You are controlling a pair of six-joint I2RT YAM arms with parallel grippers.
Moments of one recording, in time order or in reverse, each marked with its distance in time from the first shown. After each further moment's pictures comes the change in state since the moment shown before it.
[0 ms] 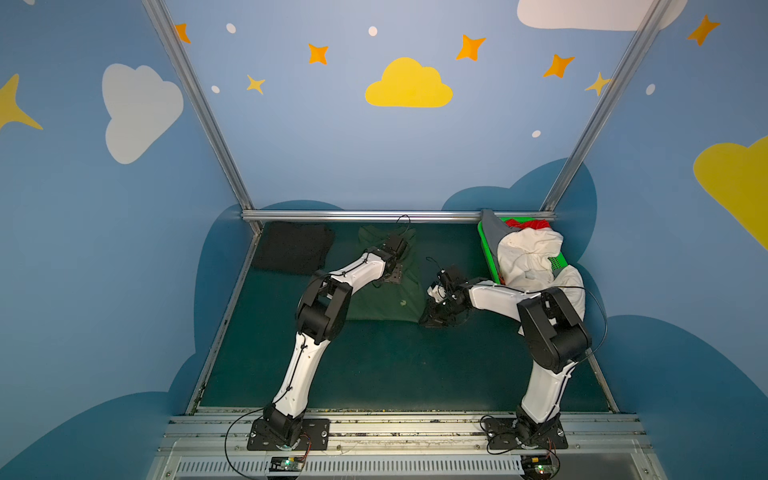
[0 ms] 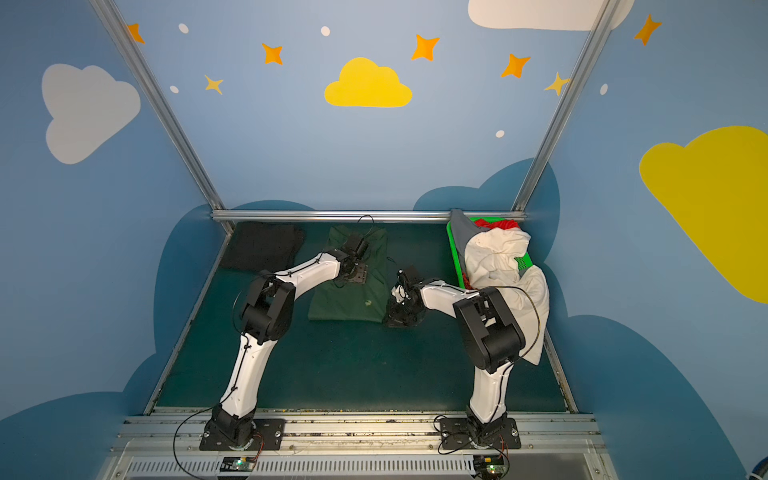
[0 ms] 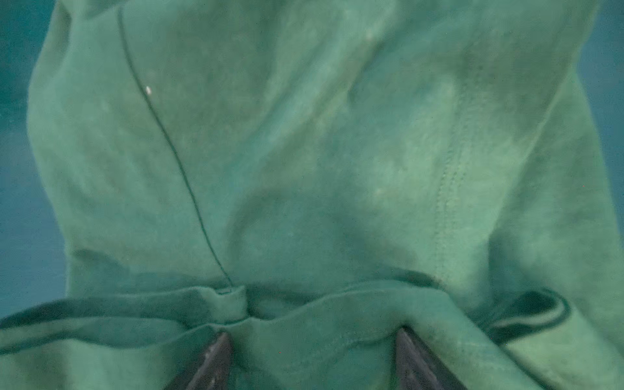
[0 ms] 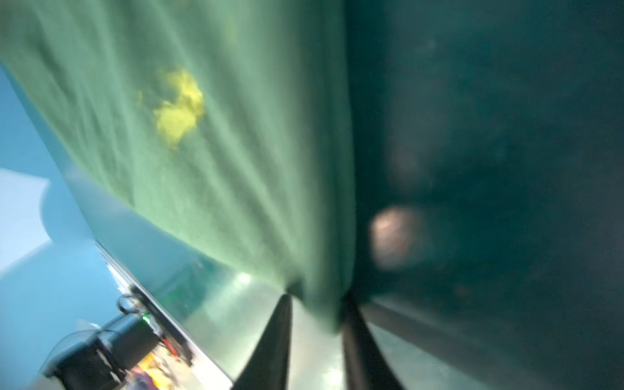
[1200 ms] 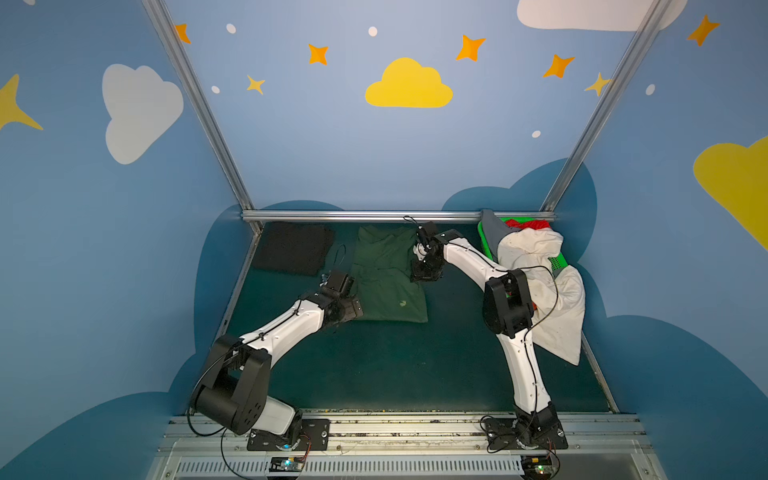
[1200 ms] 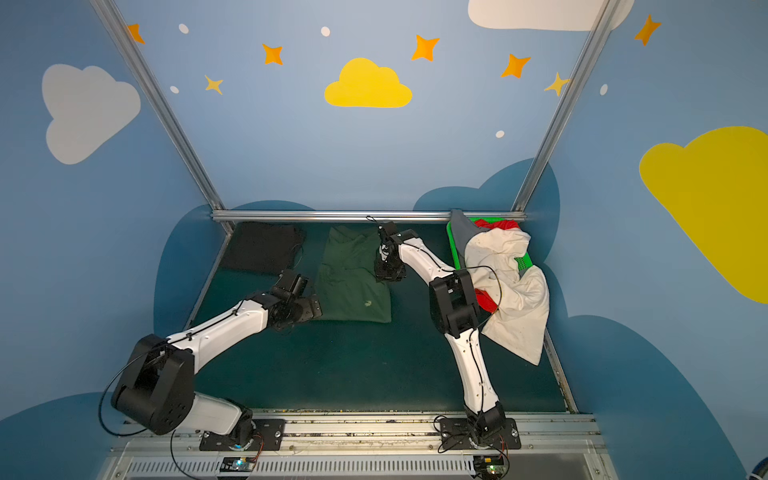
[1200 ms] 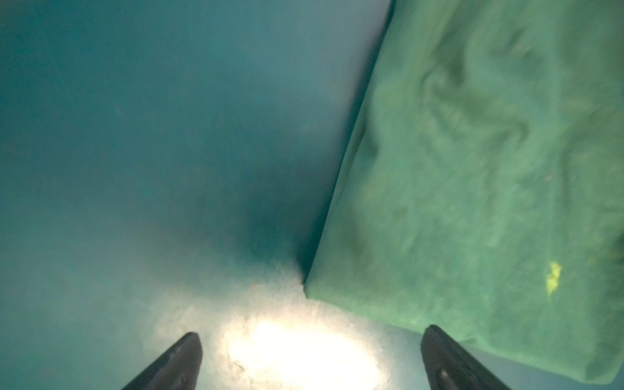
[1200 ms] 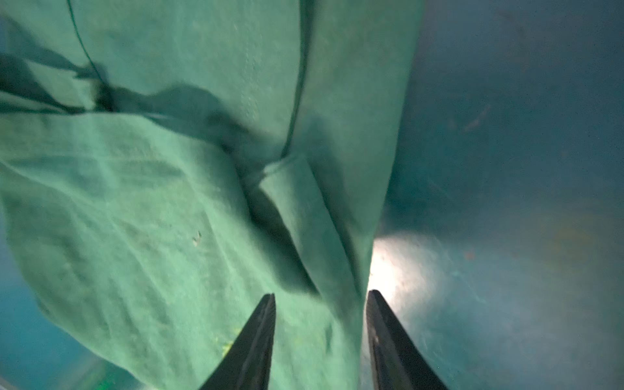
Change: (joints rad) left arm 0.121 -0.859 -0.982 0.098 0.137 -0.404; right arm -0.026 0.515 0.997 -0.484 0.275 -0.240
